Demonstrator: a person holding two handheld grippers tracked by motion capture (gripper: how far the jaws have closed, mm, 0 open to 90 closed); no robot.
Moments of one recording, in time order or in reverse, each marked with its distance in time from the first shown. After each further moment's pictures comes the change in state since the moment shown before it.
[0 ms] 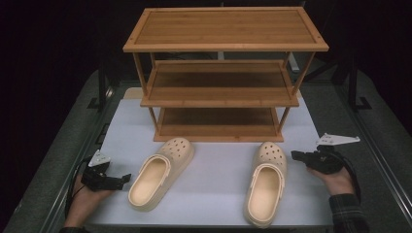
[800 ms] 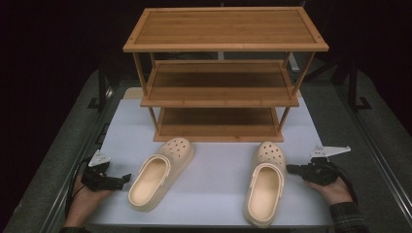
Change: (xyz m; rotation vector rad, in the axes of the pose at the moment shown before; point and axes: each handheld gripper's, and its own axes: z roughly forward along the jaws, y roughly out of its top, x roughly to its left) left arm 0.000 0.000 0.000 0.001 0.000 0.000; right arm 0.007 -0.025 0.015 0.079 0.090 -0.016
